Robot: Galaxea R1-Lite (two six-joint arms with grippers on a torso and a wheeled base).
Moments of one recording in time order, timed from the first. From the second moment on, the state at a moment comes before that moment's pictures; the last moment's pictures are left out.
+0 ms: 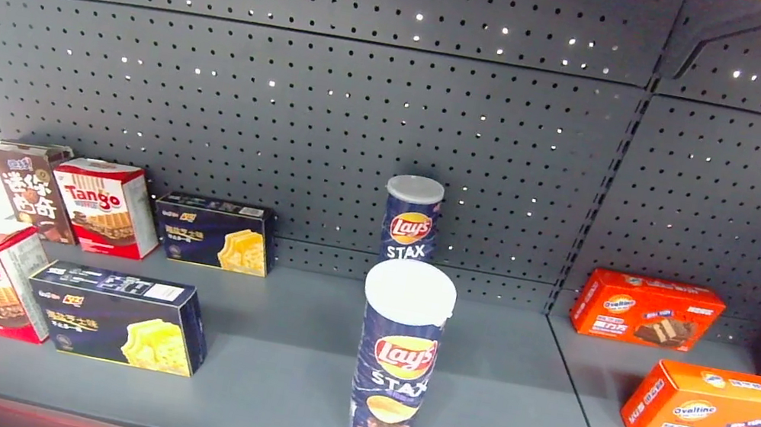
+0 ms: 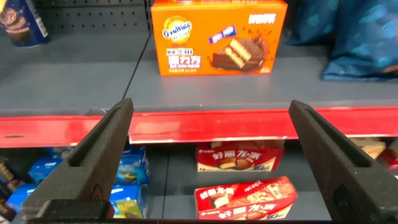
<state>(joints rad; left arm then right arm) 0.00 0.00 0.00 0.00 -0.07 0.03 0.00 0.01 0.00 0.00 -0.04 0.01</state>
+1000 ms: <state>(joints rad) 0.00 0.00 0.00 0.00 -0.07 0.03 0.00 0.01 0.00 0.00 -0.04 0.01</state>
